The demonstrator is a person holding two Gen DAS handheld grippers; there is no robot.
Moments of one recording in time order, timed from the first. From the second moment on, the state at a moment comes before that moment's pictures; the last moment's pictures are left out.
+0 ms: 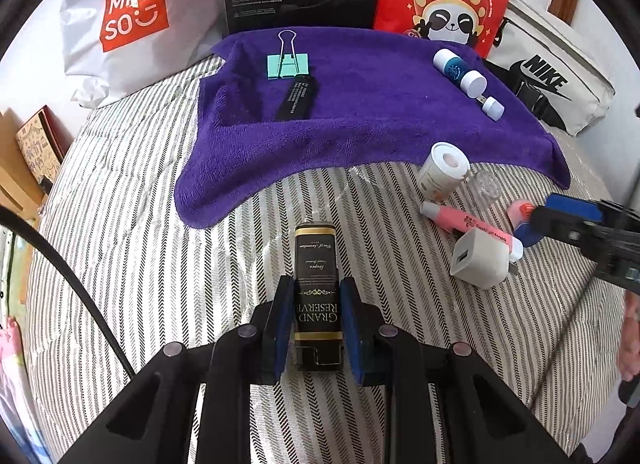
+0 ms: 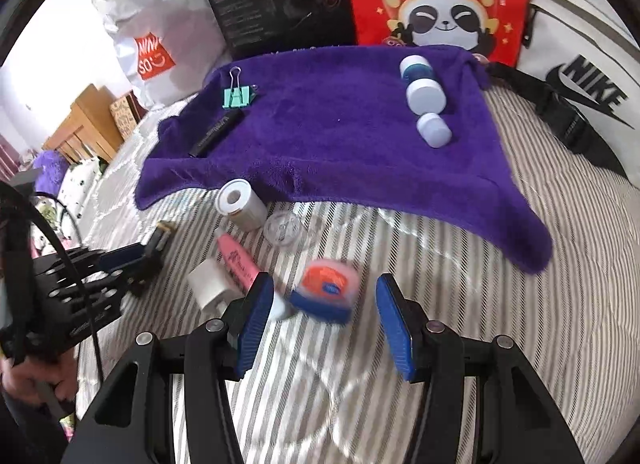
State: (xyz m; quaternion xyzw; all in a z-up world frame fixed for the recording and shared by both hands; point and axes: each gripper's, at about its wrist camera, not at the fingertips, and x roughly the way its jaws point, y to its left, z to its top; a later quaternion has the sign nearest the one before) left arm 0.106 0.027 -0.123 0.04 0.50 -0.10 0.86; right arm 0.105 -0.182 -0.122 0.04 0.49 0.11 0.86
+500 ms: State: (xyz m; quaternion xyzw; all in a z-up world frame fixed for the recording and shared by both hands) left arm 0.102 0.029 -0.123 0.04 0.50 -0.10 0.86; right arm 0.100 -0.196 -0.142 0.01 0.50 0.09 0.86
